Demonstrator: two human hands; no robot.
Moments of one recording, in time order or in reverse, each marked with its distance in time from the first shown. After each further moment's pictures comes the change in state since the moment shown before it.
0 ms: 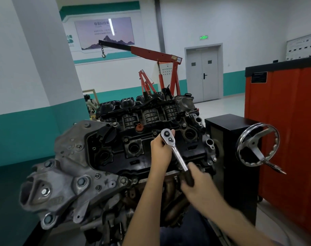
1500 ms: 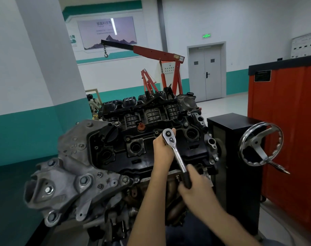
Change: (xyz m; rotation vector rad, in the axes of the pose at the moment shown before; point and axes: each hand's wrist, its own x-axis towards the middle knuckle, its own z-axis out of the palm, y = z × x) left_hand 0.004 0.000 0.004 -0.047 0.016 -0.056; right_hand -0.002 0.001 0.016 0.027 0.071 -0.013
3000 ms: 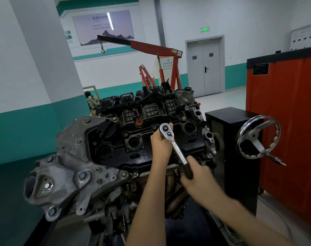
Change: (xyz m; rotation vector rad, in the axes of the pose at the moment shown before) left_hand -0.005 0.004 0.002 0.016 0.024 -0.032; right_hand 0.006 0.005 -0.015 -0.043 -0.068 -0.024
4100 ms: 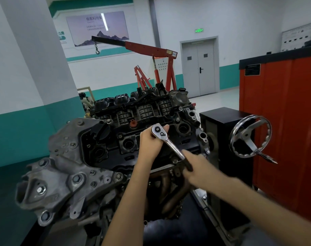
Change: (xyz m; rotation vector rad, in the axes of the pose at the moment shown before) left_hand 0.005 0.011 -0.024 0.170 -0.156 0.137; right_hand 0.023 0.006 -0.030 -0.112 -0.169 -0.124
